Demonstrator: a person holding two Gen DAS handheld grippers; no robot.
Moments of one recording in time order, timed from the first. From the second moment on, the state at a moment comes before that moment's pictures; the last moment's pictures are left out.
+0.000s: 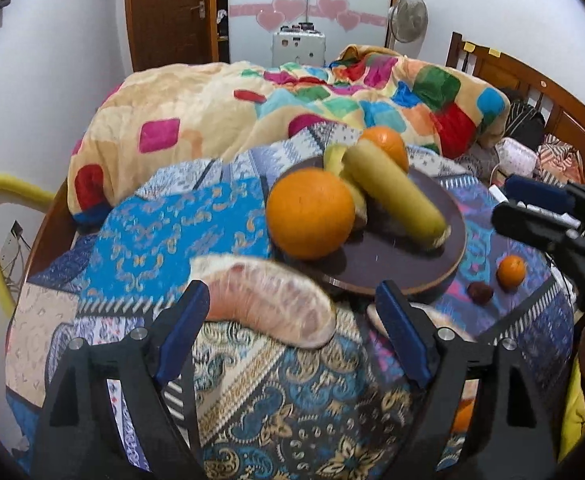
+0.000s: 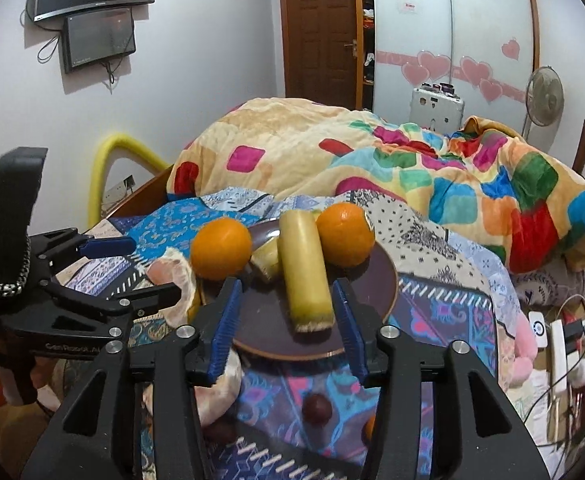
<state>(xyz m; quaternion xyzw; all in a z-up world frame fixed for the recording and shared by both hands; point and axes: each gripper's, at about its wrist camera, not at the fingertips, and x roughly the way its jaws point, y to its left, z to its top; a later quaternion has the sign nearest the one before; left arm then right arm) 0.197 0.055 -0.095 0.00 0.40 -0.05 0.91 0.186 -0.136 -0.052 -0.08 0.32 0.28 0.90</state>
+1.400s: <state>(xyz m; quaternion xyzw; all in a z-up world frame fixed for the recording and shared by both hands) 0.136 0.096 -0.136 0.00 0.44 -0.06 0.90 0.161 -0.096 -0.100 -0.12 0.38 0.32 0.86</state>
